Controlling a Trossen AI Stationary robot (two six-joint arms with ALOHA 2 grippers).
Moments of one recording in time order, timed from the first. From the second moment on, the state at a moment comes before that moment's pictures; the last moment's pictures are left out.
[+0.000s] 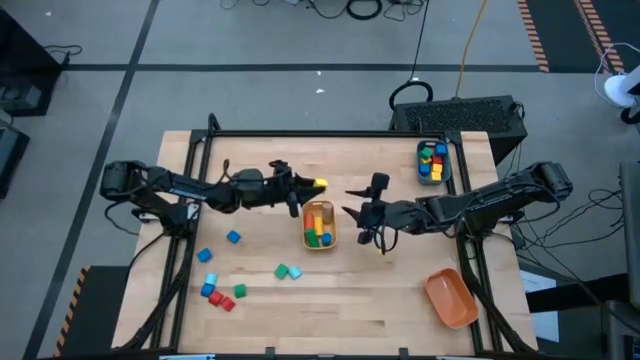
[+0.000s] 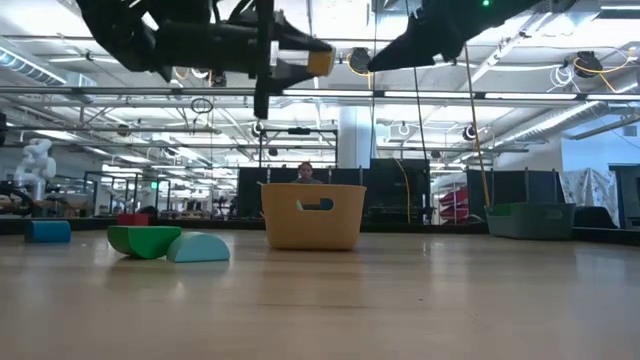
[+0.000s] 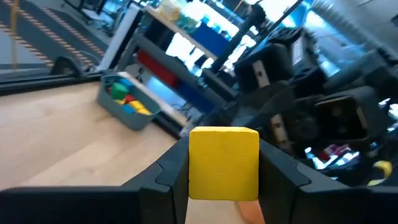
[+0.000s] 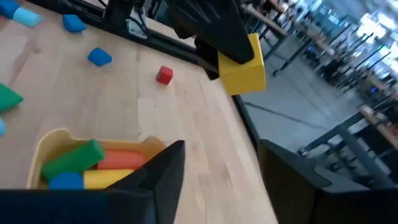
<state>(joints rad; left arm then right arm) 0.09 1.47 0.65 0.86 -0.06 -0.61 0.21 1.32 0.82 0.13 0.64 -0.30</state>
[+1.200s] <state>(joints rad) 0.04 1.47 0.67 0.85 -0.05 -0.62 0.14 1.53 0.88 0.55 0.61 -0.60</state>
